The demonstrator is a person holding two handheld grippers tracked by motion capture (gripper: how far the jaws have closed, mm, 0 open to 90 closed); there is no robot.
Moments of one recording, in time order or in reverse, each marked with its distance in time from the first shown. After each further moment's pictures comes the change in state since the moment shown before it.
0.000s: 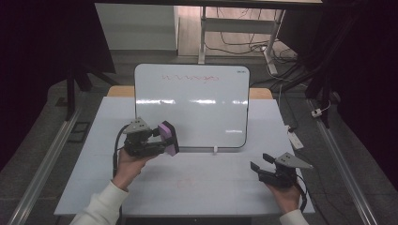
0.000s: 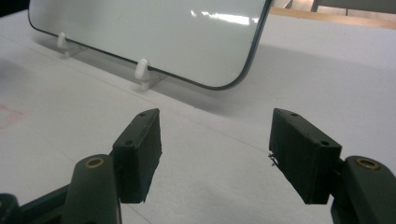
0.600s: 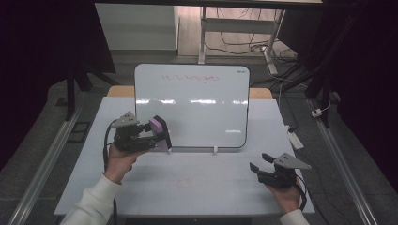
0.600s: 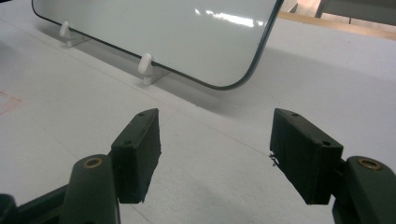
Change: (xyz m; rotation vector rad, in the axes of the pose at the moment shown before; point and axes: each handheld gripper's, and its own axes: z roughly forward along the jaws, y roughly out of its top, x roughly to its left) left arm 0.013 0.015 -0.018 -0.008 0.003 -0.018; right arm 0.001 0.000 0.001 0.005 0.008 -0.059
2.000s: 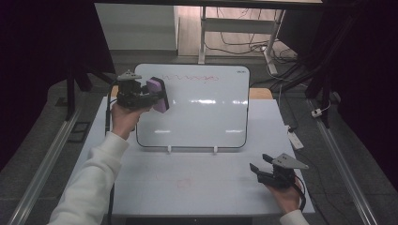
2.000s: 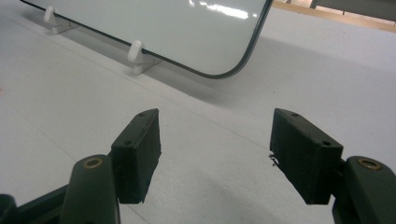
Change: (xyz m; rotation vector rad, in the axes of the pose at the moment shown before) left arm 0.050 0.089 0.025 -0.009 0.180 -0.053; right arm -0.001 -0.004 0.004 0.032 -0.030 -0.015
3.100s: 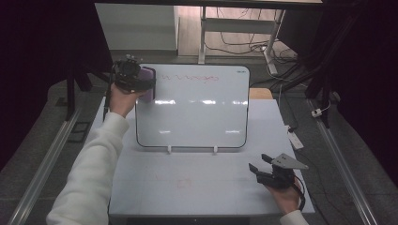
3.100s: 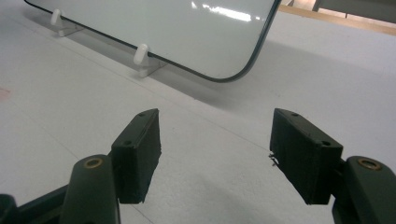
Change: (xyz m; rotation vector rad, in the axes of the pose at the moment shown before) left arm 0.029 0.042 0.025 0.213 0.285 0.009; right arm 0.003 0.002 -0.001 -0.006 0.010 -0.001
